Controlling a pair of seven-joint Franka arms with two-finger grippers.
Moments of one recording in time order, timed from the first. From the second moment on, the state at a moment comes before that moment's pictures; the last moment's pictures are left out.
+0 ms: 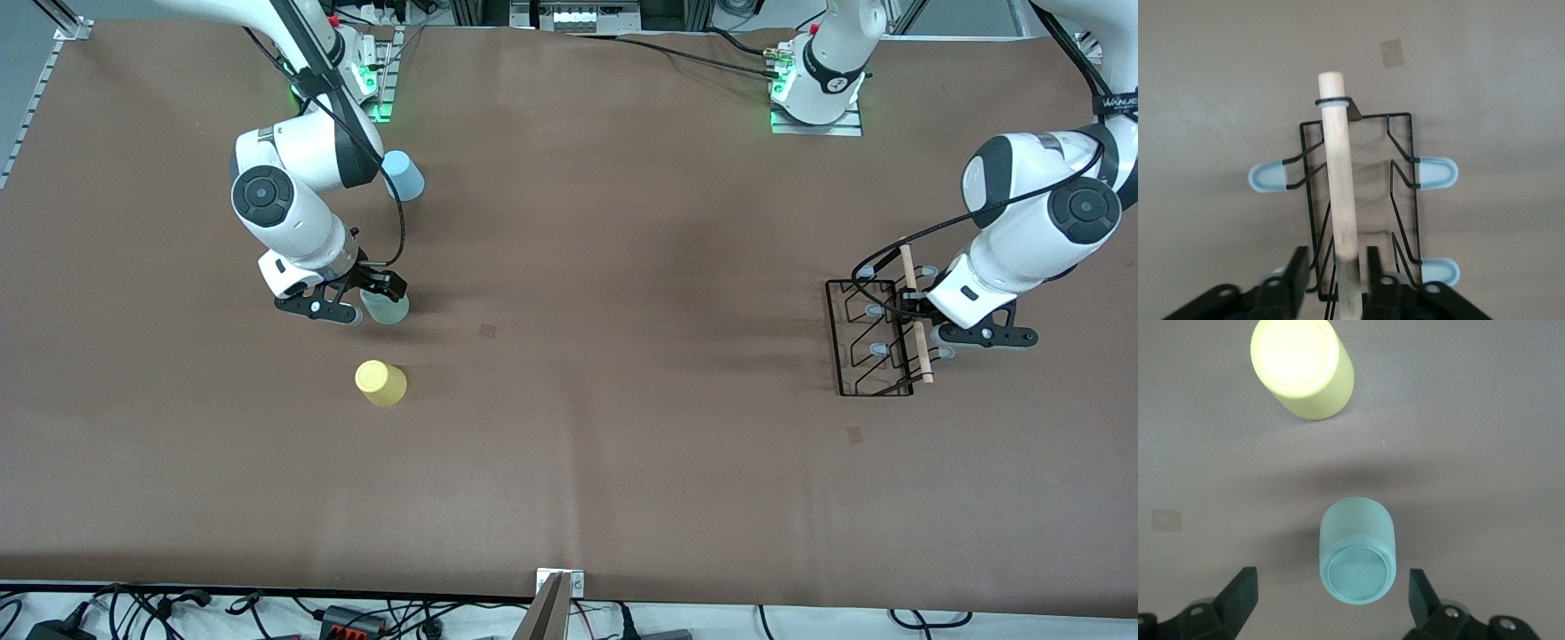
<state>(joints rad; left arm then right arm) 0.13 0.16 -0.07 -2.11 0.11 2.27 0.05 0.30 0.24 0.04 -2.16 0.00 2.36 0.53</state>
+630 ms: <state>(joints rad) 0.13 0.16 -0.07 -2.12 0.11 2.25 0.05 0.30 0.26 0.04 -2.30 0.00 2.55 0.54</state>
